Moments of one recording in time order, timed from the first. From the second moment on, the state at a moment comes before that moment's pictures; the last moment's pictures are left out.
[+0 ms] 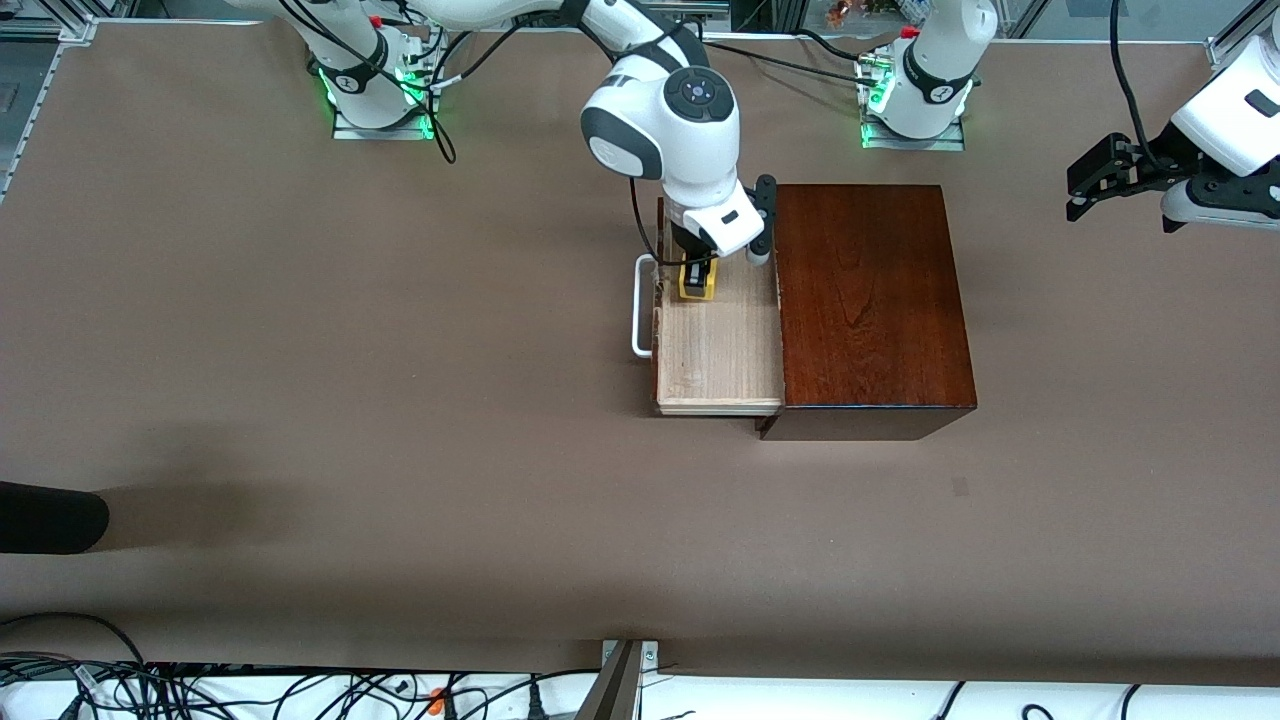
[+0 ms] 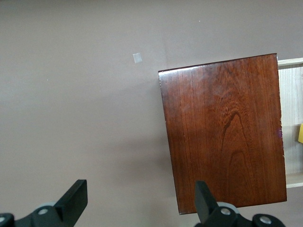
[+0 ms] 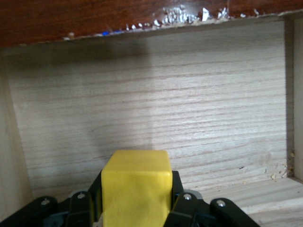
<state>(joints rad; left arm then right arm) 0.01 -0.05 -0.09 -1.58 0.03 1.51 0.04 0.74 0.71 0.28 -1.33 -0.27 2.13 -0.35</state>
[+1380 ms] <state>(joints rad) -0.01 -0.03 -0.09 -1.55 0.03 1.51 0.04 0.74 0.74 0.27 -1.30 -0.31 2.12 -0.35</state>
